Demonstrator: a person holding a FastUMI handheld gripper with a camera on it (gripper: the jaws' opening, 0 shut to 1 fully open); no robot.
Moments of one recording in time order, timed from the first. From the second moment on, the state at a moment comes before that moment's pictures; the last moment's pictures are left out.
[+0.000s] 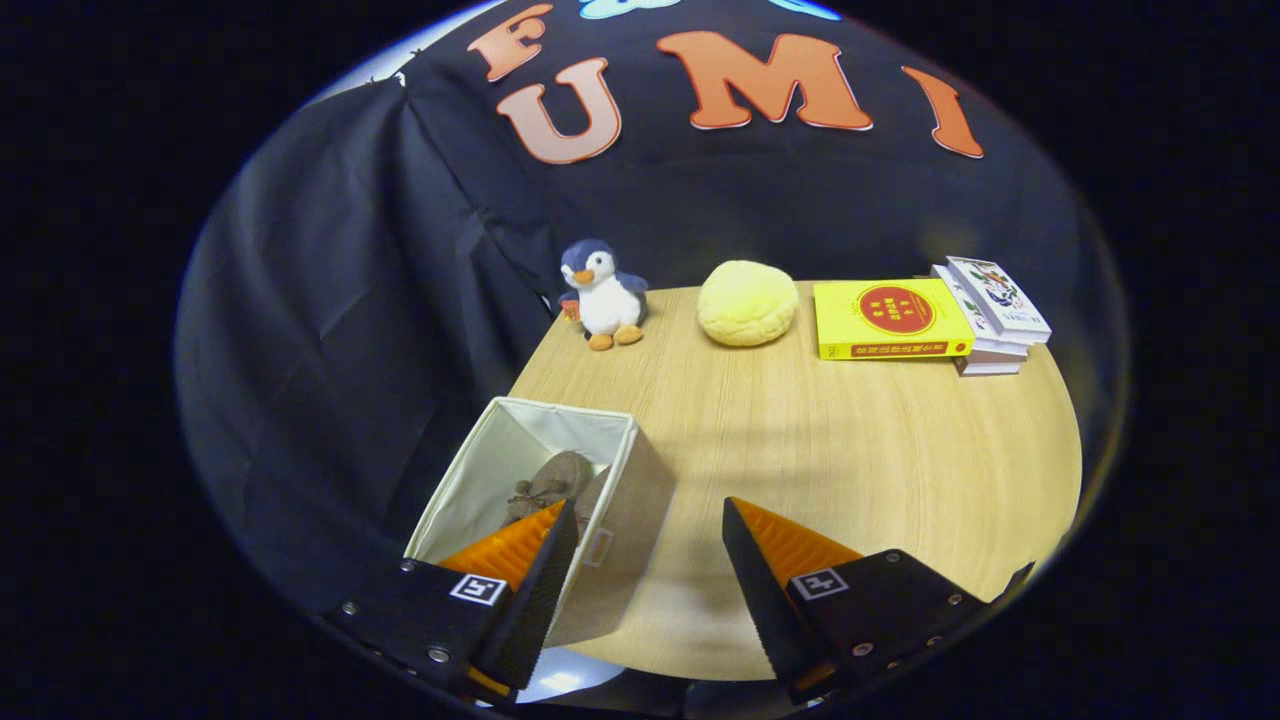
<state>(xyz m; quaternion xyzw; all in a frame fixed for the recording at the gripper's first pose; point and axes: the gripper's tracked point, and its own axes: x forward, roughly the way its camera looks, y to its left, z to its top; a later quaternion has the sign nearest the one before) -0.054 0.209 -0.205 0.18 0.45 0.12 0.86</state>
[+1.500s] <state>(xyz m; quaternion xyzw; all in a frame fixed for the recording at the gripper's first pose) -0.017 -0.091 -0.083 0.10 0.13 0.01 0.99</state>
